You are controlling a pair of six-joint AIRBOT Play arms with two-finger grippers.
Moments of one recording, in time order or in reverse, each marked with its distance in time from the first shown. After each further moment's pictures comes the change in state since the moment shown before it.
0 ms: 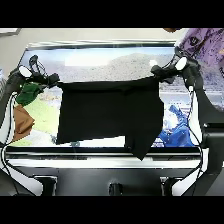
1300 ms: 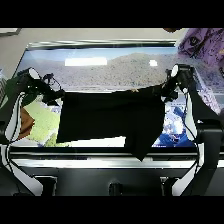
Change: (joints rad) left arm -0.043 -0.056 0.037 0.077 -0.490 -0.041; right arm 0.000 -0.087 0.000 -0.193 0.443 -0.100
